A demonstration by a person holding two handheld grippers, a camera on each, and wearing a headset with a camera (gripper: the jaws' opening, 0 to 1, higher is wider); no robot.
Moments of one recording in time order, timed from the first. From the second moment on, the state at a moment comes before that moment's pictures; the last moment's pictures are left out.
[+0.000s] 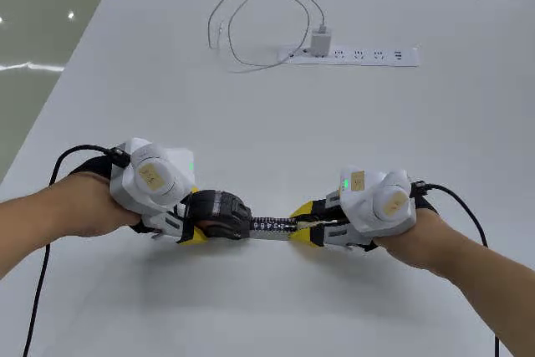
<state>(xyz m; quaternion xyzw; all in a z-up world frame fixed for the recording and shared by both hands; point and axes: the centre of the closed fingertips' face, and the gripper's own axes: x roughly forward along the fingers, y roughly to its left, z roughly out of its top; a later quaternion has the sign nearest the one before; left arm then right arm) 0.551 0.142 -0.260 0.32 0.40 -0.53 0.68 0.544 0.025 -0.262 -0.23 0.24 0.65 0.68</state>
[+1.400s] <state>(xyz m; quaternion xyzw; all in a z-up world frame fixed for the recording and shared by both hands) 0.552 0.142 -0.260 0.33 0.40 -0.52 0.68 0.546 -0.020 -0.262 -0.24 0.26 0.63 0.69</state>
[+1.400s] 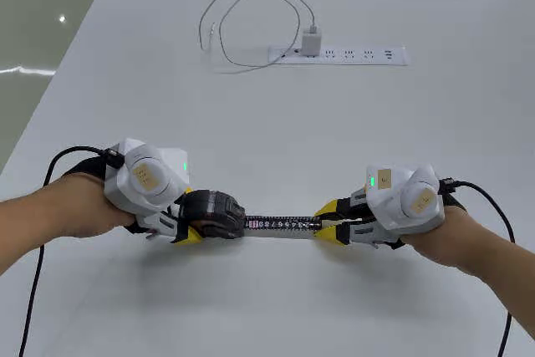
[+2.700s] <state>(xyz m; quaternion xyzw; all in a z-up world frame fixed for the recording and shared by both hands) 0.552 0.141 -0.260 0.33 0.40 -0.52 0.68 0.546 -0.056 -0.264 -0.25 0.27 0.62 0.69</state>
